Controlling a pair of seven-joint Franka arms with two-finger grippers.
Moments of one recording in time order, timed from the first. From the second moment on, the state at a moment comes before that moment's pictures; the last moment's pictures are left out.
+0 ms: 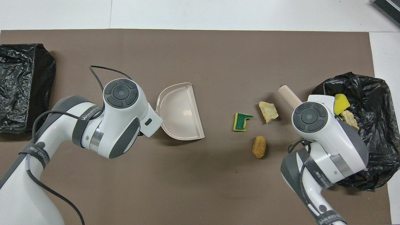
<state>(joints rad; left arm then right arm) -0.47 0.22 0.00 -1.93 0.11 2.07 1.04 0.10 0.00 0.10 -2.18 -0.59 1.91 -0.05</state>
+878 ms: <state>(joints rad) -0.50 0.21 -0.01 -1.96 0.12 2.07 1.04 0.25 0.06 0.12 -2.23 -0.06 1.97 0.09</state>
